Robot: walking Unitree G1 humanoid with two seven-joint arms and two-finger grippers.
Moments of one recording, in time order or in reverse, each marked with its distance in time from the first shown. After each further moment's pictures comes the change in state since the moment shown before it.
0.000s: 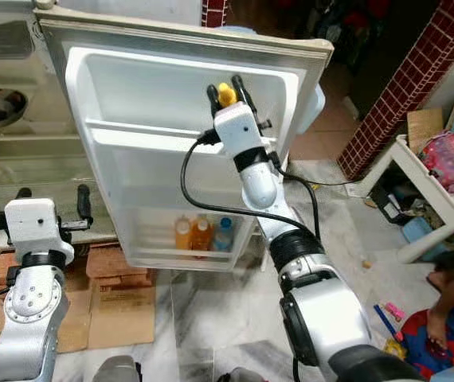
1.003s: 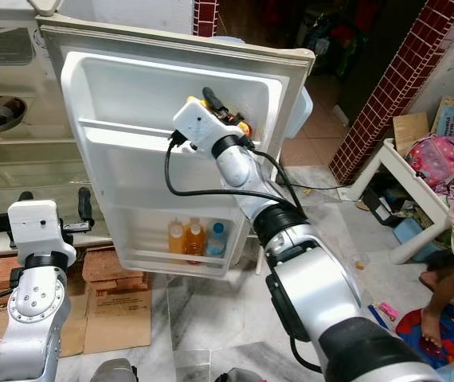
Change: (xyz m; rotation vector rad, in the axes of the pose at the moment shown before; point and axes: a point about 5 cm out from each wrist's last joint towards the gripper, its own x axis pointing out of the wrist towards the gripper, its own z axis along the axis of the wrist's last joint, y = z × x) left arm 0.000 -0.002 -0.005 -0.007 0.028 0.015; right arm 0.027 0.039 -0.008 -0.249 0.271 0.260
